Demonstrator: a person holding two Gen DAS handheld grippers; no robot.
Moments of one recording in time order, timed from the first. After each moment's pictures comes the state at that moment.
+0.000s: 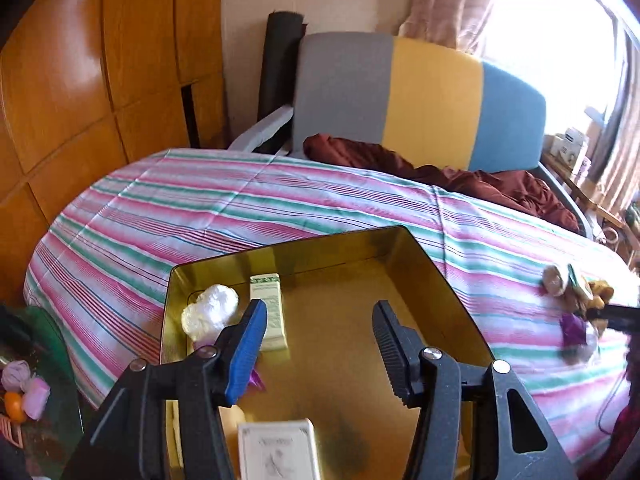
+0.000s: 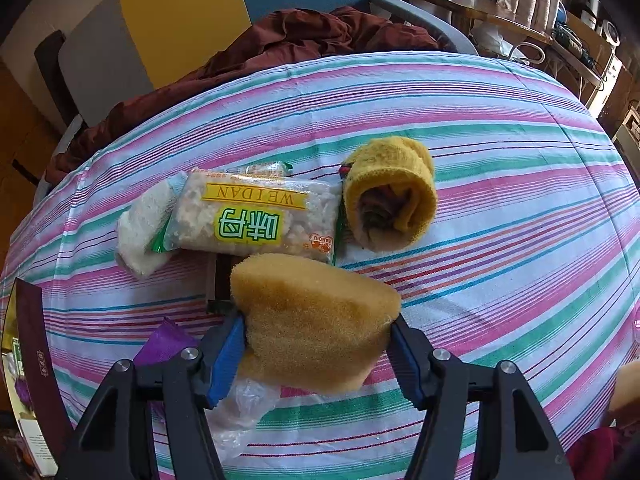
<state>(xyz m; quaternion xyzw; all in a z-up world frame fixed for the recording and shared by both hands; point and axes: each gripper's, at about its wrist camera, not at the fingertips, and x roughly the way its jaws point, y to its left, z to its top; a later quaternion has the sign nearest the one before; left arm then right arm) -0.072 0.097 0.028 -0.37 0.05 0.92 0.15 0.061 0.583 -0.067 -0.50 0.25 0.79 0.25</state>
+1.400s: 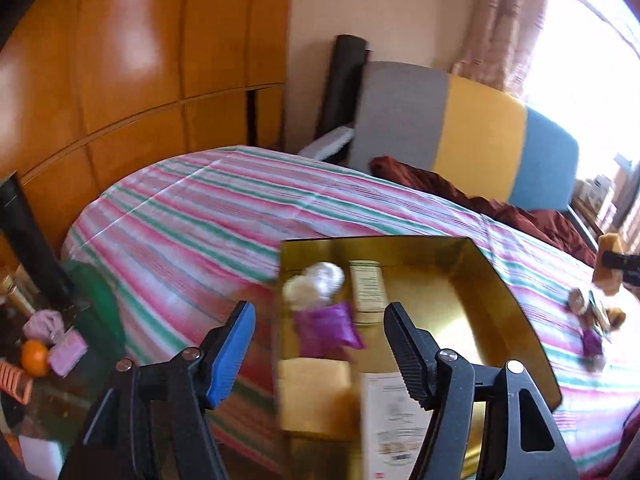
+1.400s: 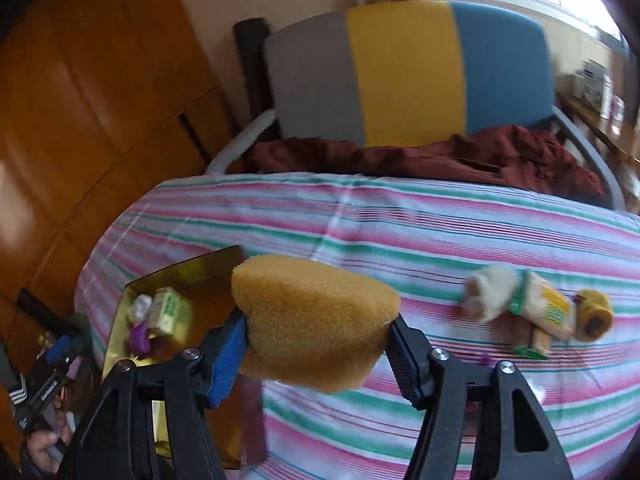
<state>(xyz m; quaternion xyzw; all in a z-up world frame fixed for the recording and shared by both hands) -0.042 -0.011 0.018 -0.34 -0.02 0.94 0.07 -0.015 0.362 0.051 -0.41 0.14 0.90 -0.01</state>
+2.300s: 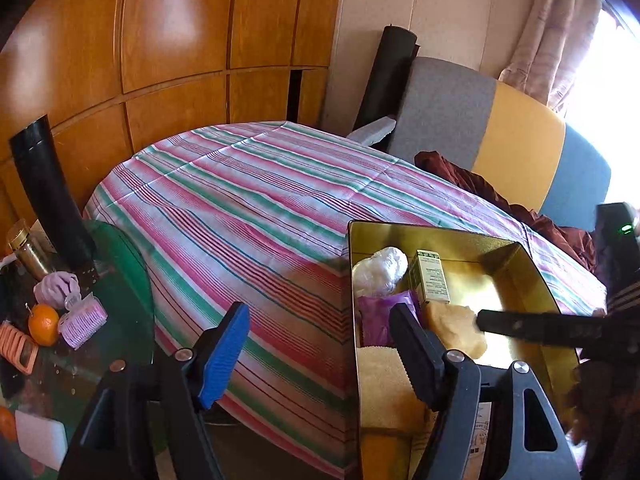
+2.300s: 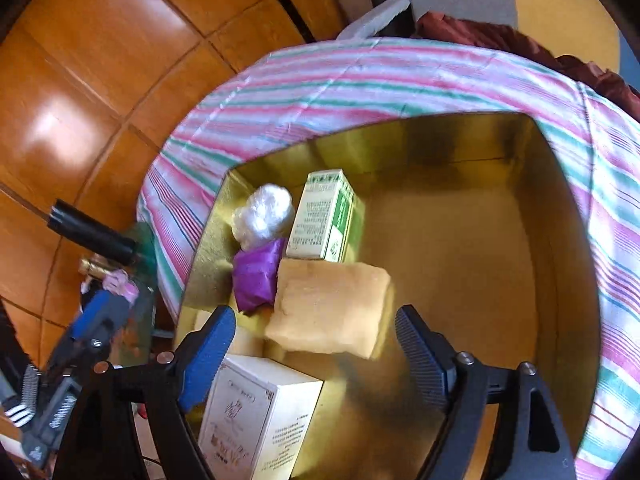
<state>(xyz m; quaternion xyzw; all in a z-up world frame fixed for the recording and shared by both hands) -0.053 -0.056 -0.005 -0.36 -0.06 0.93 0.02 -0.093 0.177 -0.045 -0.52 0.16 0.82 -0.18</state>
